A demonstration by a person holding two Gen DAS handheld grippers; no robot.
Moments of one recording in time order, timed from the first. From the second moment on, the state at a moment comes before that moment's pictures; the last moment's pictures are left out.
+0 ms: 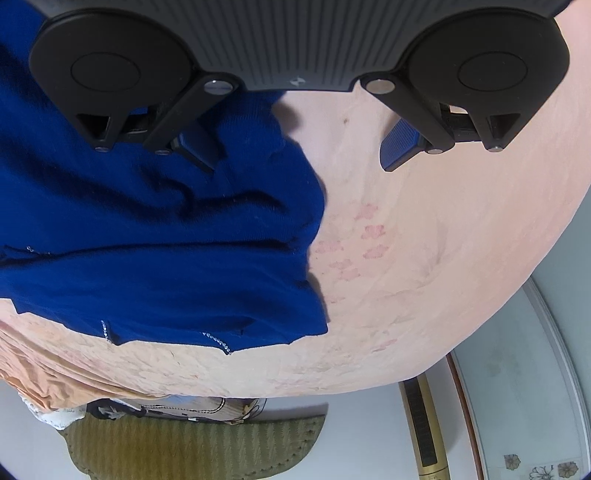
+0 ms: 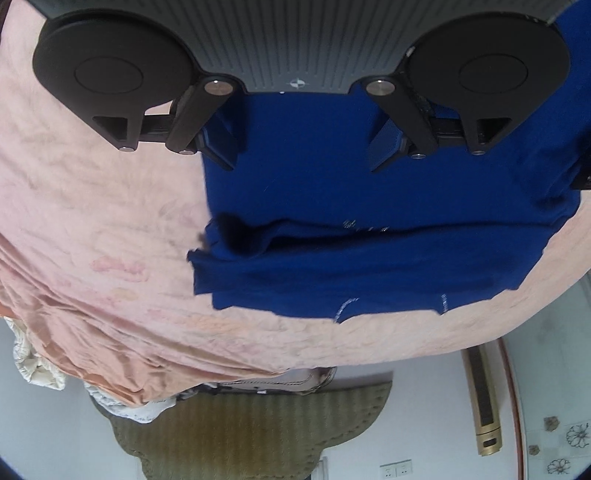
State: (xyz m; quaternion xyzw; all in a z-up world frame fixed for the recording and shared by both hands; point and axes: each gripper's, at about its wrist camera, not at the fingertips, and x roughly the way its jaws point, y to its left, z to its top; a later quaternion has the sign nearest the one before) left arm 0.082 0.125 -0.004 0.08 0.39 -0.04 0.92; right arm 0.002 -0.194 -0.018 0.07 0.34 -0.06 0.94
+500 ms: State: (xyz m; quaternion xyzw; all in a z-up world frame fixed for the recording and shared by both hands) left arm 0.046 0.122 -0.001 0.08 0.39 -0.05 0.92; right arm -0.030 -0.172 -0.014 0.06 0.34 -0.03 0.94
